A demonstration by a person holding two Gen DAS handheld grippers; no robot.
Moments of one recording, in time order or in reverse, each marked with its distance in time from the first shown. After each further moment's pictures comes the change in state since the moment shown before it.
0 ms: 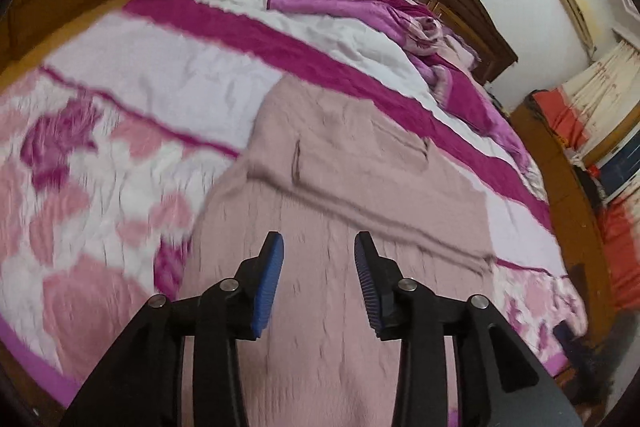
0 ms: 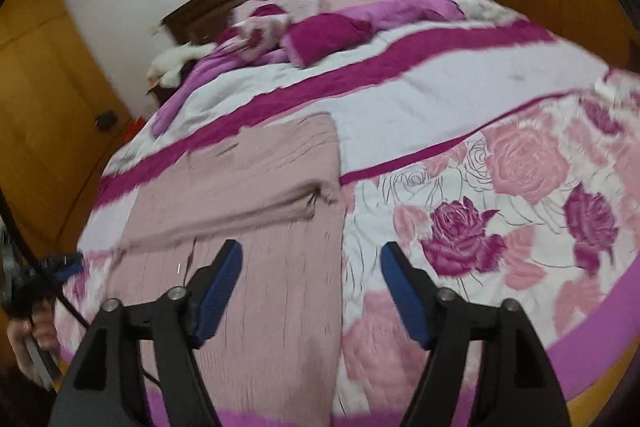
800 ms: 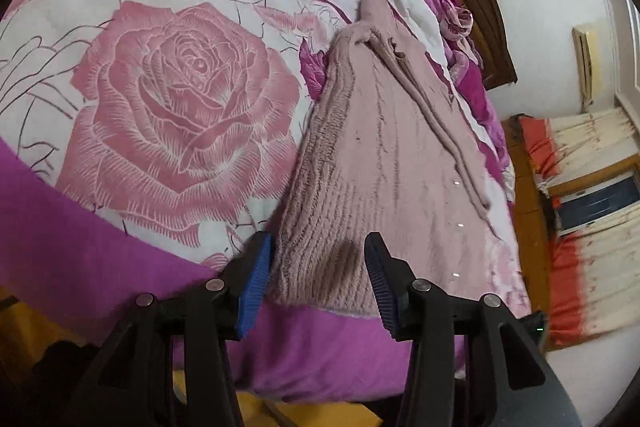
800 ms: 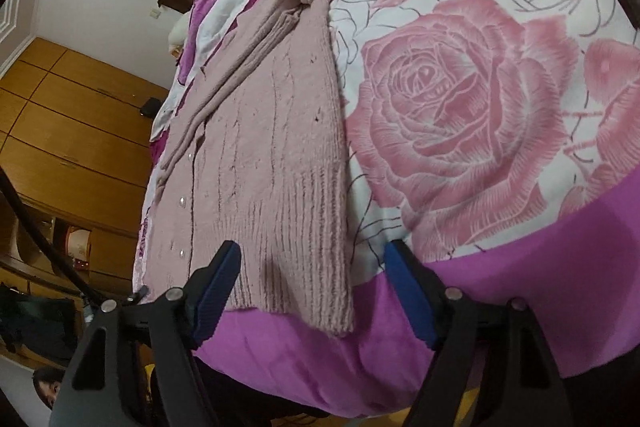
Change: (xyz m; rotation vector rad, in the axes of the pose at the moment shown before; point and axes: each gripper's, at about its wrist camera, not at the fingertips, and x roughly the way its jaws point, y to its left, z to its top) left arm 0.001 0.118 -0.115 -0.231 0.109 -0.143; right arm 0.072 -0.057 -0.126 0.346 0.286 0.341
